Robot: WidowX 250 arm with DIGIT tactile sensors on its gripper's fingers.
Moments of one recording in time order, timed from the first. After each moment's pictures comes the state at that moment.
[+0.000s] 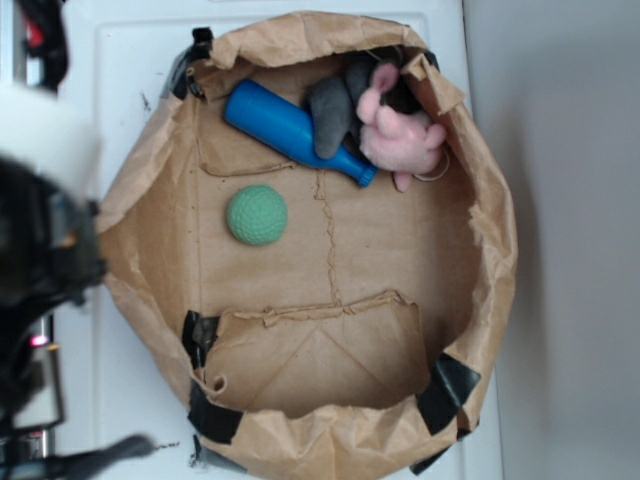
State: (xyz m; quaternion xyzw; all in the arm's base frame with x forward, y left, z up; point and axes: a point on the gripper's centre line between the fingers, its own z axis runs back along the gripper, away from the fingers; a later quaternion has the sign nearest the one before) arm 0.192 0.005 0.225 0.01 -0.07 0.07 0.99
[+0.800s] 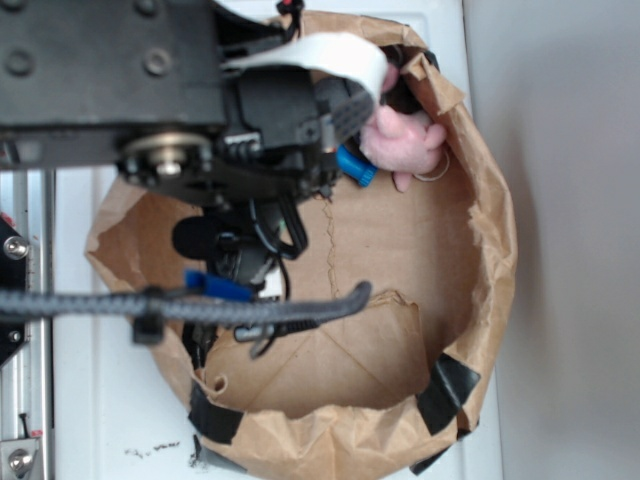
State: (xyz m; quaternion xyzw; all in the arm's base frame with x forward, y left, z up) arm 0.257 0.049 0.162 0.04 -0.13 0.06 0.99
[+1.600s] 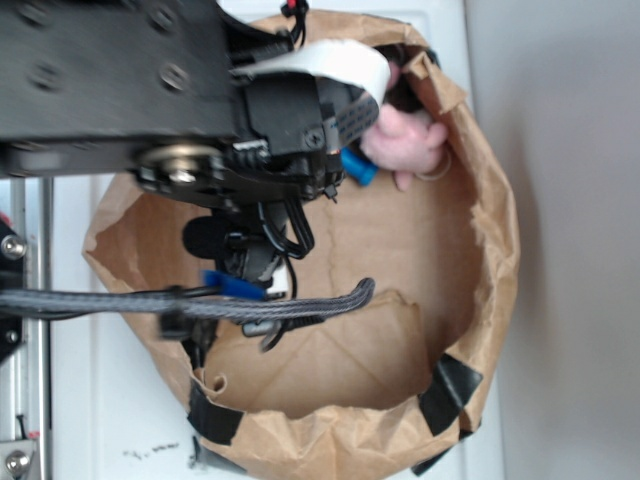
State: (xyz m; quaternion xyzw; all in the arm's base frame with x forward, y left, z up) arm 0.261 0.053 0.129 0.05 -0.11 0.07 0.99
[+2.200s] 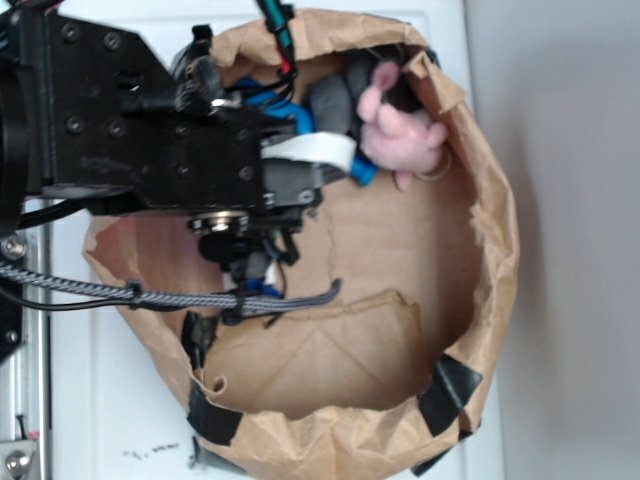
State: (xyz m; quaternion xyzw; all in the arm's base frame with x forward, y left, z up) arm 0.254 0.051 0.063 0.07 -0.10 0.03 0.99
